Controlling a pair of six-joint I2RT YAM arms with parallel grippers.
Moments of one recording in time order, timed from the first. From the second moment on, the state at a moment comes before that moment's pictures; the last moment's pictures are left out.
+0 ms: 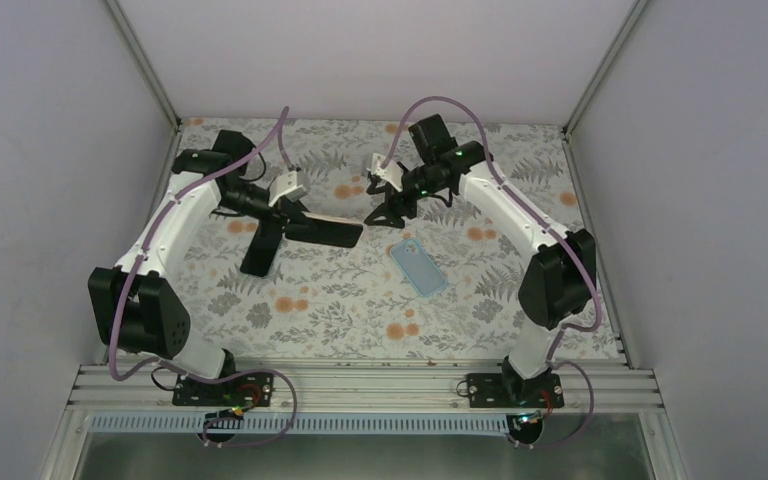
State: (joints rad) left arm -0.16 1.52 1.41 -1.24 0.97 1.05; right arm 0.51 1.79 1.65 -0.88 -0.73 -0.76
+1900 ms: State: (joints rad) left arm -0.18 1.52 1.40 -1.28 0.99 1.04; right arm 0.54 1.75 1.62 -0.93 -0.78 -0.86
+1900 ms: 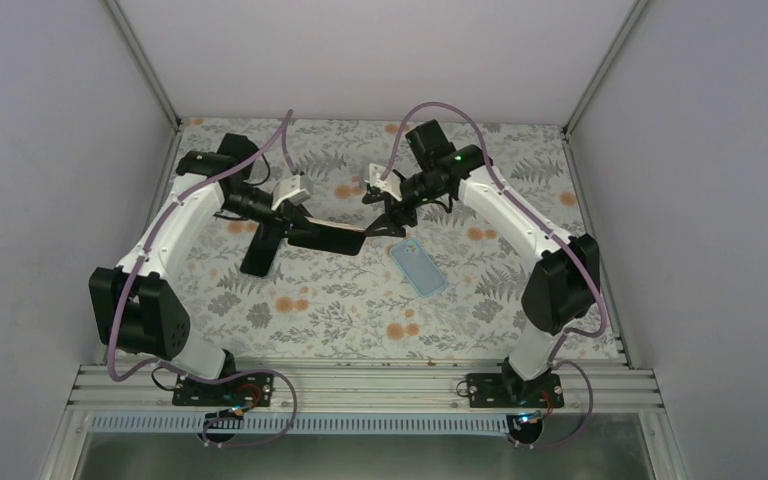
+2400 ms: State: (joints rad) left arm -0.20 1.50 1.39 -1.25 0.92 1.04; right arm 0.54 1.81 1.65 -0.96 -0.78 -0.86
